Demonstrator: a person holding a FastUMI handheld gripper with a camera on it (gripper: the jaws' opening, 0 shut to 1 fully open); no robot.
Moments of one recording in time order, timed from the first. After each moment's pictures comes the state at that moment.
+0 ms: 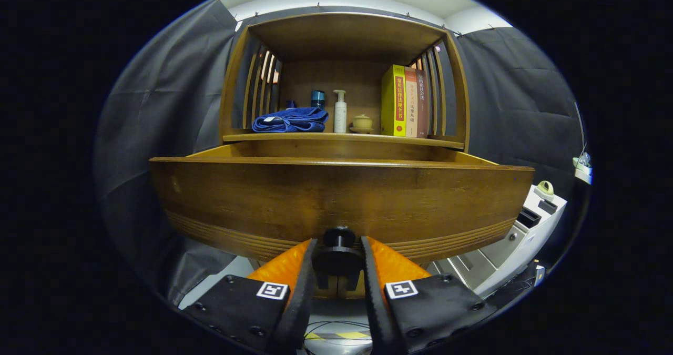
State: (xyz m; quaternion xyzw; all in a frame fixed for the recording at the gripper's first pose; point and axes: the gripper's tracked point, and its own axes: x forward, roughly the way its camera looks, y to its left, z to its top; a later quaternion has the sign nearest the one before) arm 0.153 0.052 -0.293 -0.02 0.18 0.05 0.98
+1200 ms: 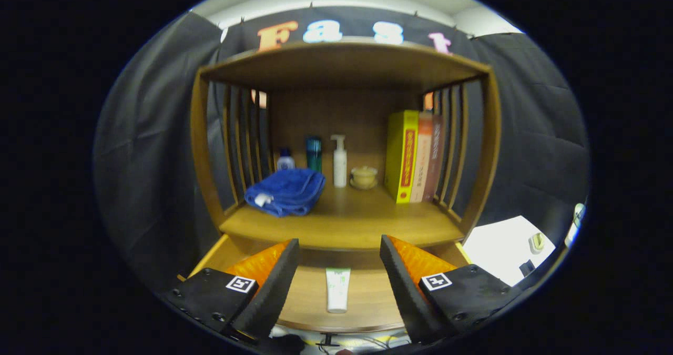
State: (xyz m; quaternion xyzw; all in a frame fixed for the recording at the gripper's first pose) arm 0.304 0.076 -0.294 -0.03 0.26 0.07 0.96
